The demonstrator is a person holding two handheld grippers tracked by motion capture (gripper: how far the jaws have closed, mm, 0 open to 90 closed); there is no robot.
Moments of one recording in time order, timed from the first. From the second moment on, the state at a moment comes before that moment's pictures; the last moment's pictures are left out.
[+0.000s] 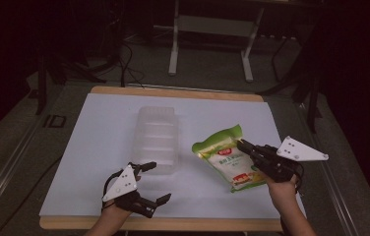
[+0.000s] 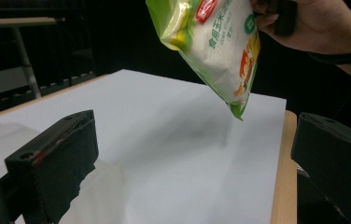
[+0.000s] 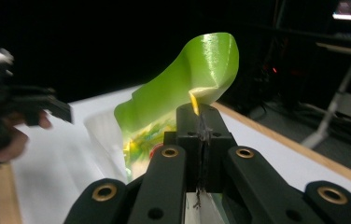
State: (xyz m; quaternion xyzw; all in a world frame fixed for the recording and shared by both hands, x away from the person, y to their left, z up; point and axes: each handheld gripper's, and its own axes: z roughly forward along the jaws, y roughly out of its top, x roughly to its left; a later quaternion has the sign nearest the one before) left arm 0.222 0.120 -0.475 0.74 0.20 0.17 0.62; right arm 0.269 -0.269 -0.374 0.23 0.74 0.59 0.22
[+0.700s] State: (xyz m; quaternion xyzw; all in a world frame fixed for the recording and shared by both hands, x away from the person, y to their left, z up) left arm 0.260 0.055 -0.444 0.77 0.17 0.10 0.61; right arm 0.257 -0.240 -0.353 0.19 0.73 0.62 0.21
